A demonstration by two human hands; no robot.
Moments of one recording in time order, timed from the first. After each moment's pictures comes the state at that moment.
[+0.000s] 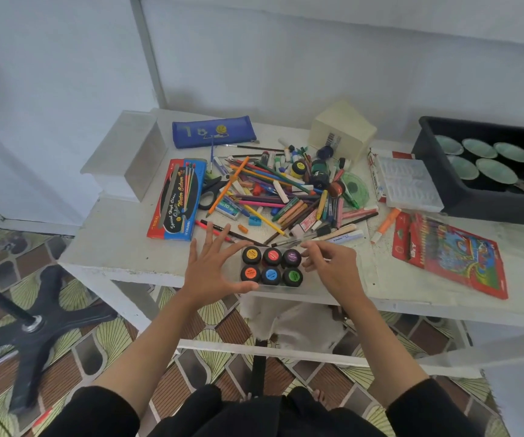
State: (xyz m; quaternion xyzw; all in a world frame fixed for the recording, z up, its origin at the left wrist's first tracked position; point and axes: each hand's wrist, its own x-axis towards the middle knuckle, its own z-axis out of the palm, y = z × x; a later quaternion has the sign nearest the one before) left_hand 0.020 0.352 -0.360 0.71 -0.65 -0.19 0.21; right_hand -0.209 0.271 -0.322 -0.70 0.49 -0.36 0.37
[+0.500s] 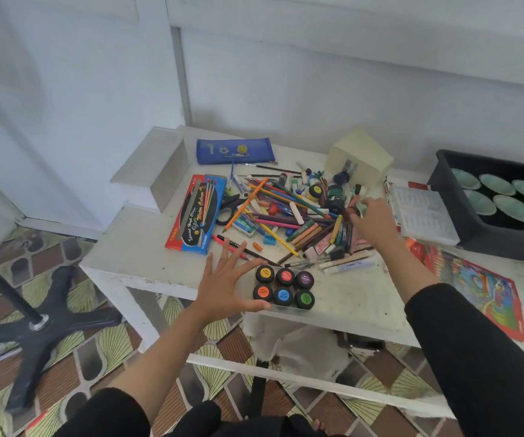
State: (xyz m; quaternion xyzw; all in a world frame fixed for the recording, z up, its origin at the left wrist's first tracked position) left_hand 0.021 0.351 -0.361 0.71 -0.65 -0.18 0.20; right_hand -0.217 0.103 -0.305 -0.76 0.61 -0.17 0.13
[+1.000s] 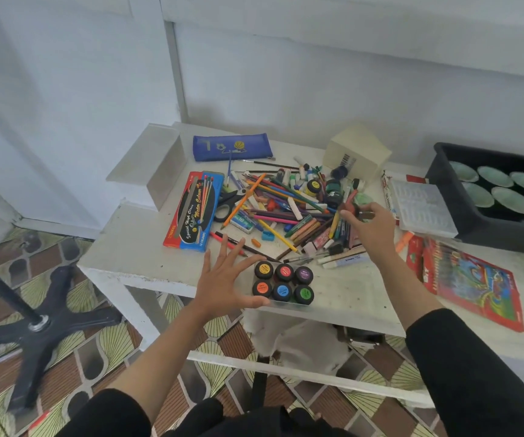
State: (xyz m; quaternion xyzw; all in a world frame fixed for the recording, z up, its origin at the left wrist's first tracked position) left_hand 0.022 0.350 -0.363 0.71 -0.65 -0.18 0.19; right_hand -0.218 0.148 -0.305 -0.66 0.58 -0.38 0.29
